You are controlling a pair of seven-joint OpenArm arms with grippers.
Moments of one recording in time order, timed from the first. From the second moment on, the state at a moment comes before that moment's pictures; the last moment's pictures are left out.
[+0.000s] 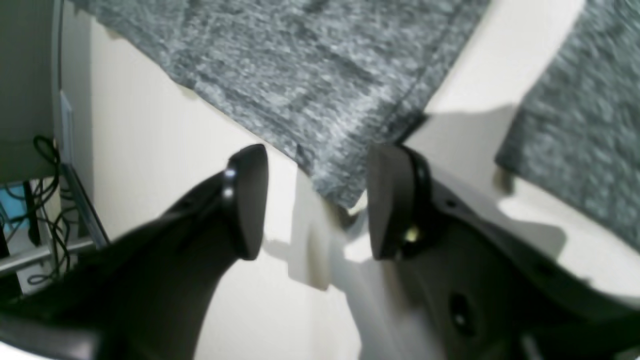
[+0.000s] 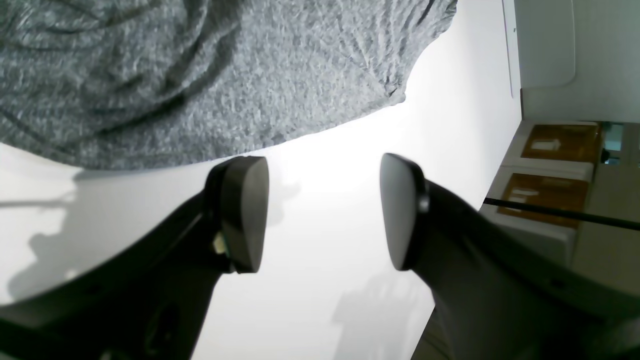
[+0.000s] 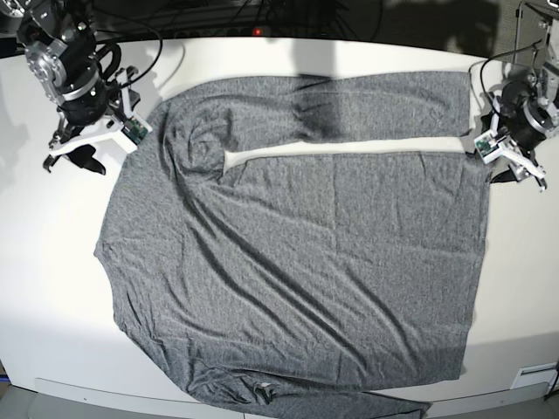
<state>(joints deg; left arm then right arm) 13.9 -35.8 5.2 77.7 29.5 -29.3 -2.9 -30.1 51.6 -15.3 120.7 -14.2 -0.3 -41.9</state>
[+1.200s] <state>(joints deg) 13.3 -31.7 4.9 74.6 23.4 -28.0 -3.2 -30.2 54.9 -15.3 112.2 -23.5 34.2 -28.3</state>
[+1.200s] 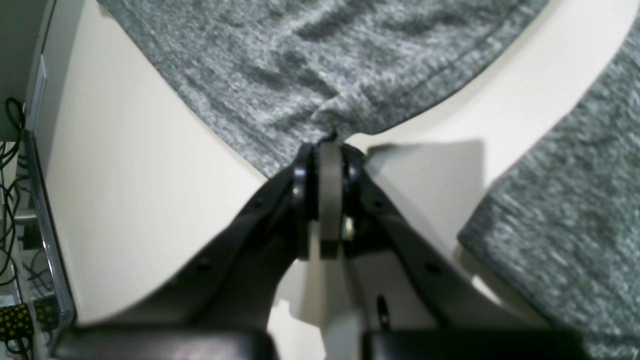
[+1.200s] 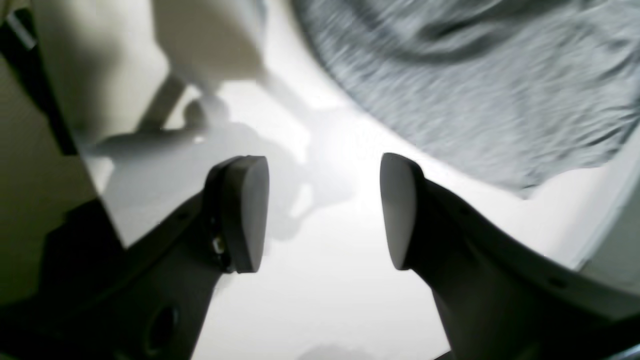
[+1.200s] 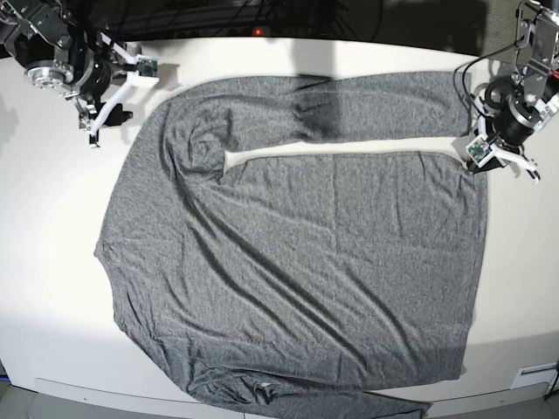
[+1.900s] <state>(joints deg) 13.3 -31.7 4.9 74.7 23.4 -28.1 -3.1 -30.1 52.4 -16.5 109.3 -21.4 30.2 -15.9</state>
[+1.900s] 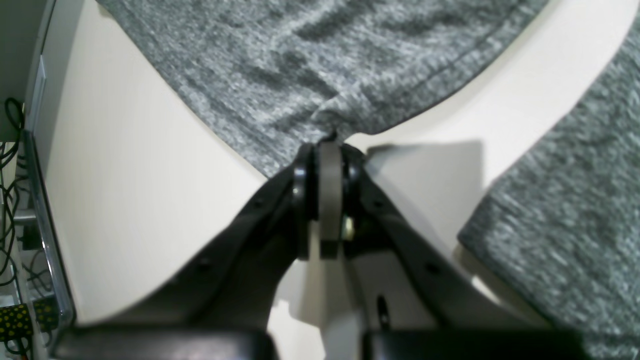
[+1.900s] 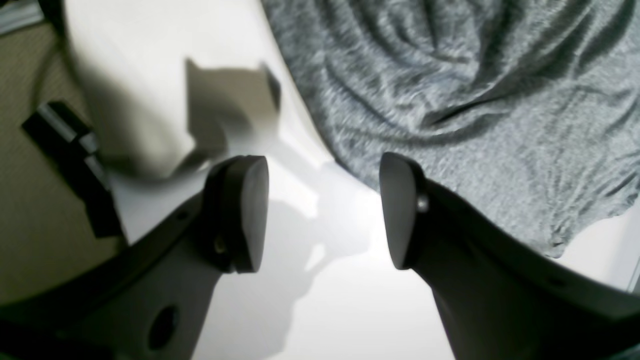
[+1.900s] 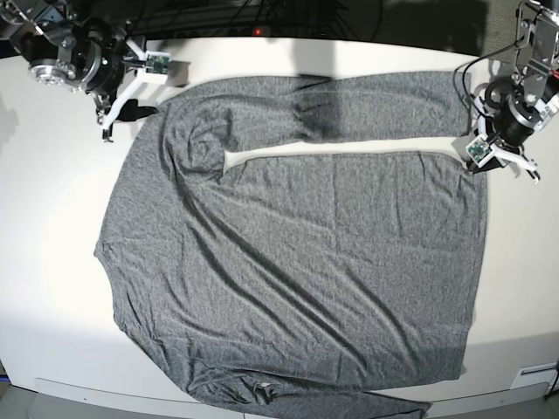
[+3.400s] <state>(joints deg) 13.8 -31.2 5.5 74.6 19.0 -24.7 -5.9 -26.0 45.9 -24.7 106.2 -15.2 18.2 -27.7</state>
